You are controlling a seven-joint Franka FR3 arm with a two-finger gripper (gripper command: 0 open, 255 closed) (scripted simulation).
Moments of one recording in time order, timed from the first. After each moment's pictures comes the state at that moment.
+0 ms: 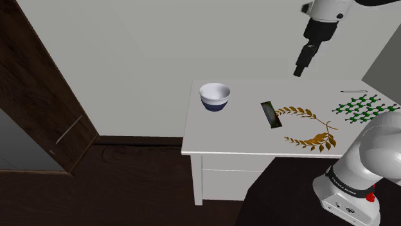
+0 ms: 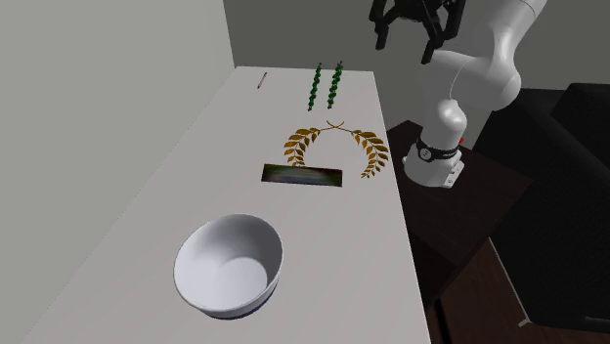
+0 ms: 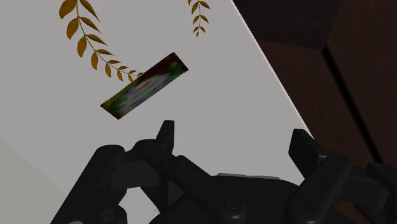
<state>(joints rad) 0.01 -0.83 -0.01 -2.33 -0.04 1.55 -0.11</state>
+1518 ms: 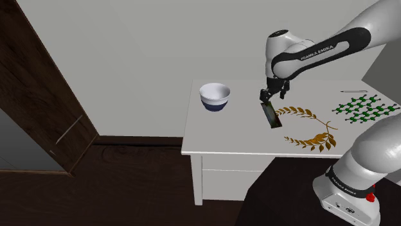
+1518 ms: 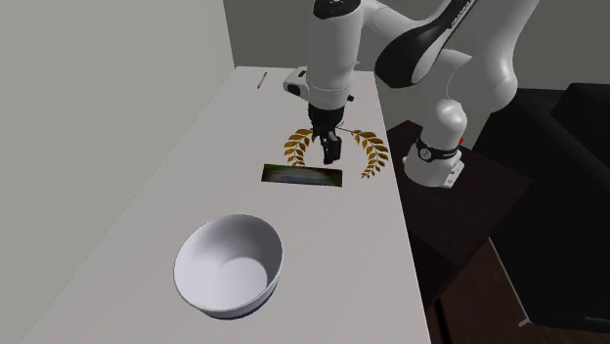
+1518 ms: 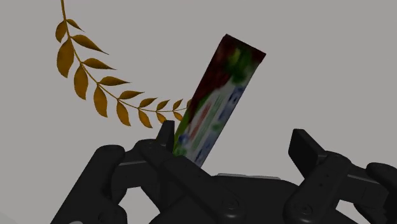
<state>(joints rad) -0.22 -0.28 0.04 -2.52 -0.24 2.12 0.35</state>
